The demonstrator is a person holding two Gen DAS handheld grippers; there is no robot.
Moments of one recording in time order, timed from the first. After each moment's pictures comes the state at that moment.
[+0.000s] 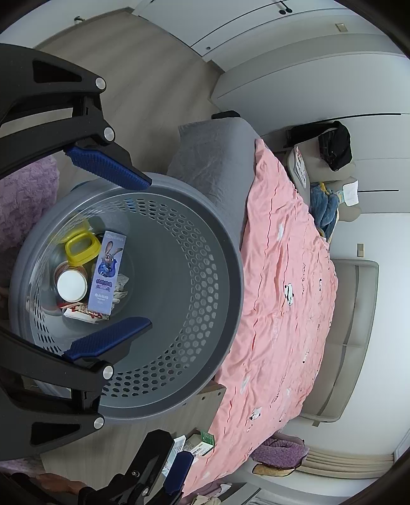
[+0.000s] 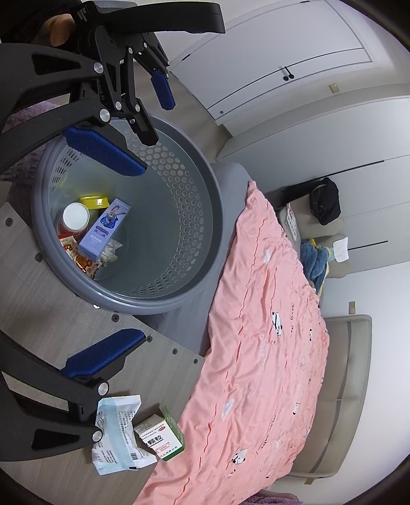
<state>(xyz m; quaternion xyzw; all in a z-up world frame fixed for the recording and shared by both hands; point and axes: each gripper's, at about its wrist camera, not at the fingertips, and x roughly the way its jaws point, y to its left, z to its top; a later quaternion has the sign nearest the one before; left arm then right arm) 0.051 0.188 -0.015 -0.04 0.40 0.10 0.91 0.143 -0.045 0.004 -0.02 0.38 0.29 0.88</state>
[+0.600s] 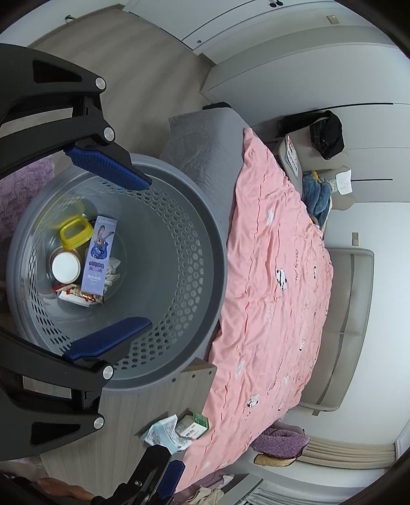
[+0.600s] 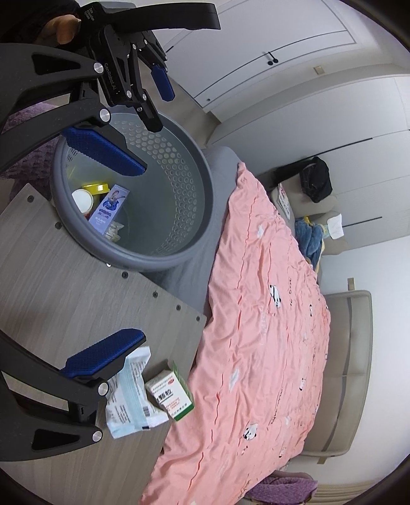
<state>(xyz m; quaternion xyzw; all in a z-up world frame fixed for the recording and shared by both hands) 0.054 0.165 0.008 -0.04 0.39 0.07 0.92 0.138 -0.096 0.022 0.00 0.38 0.25 0.89</state>
